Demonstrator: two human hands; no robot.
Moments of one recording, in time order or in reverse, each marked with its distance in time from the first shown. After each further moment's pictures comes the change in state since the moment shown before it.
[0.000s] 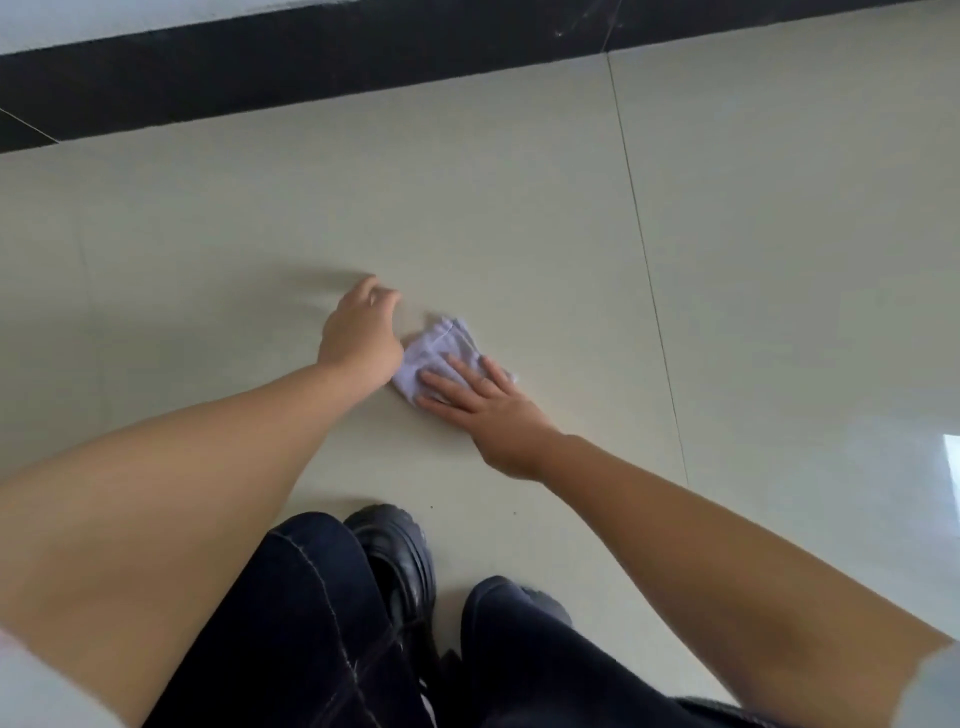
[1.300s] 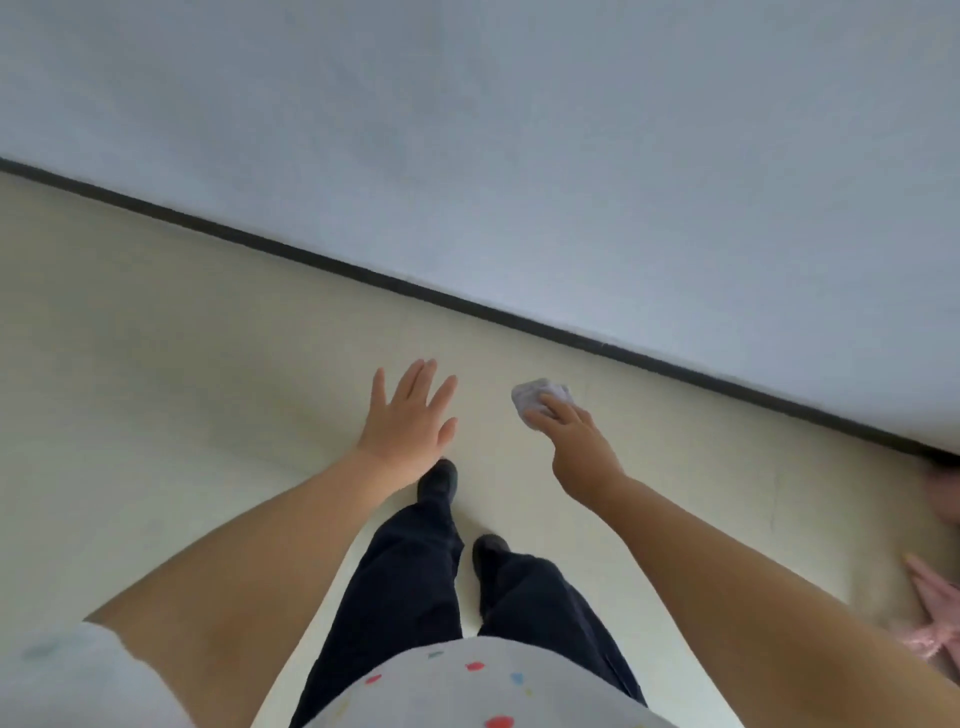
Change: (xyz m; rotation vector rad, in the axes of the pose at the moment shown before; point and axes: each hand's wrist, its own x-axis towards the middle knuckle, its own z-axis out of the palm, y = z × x) left_hand -0.492 0.186 -0.500 0.287 0.035 -0.117; right_hand -0.260 -0.279 -0.569 0.205 0.100 0.021
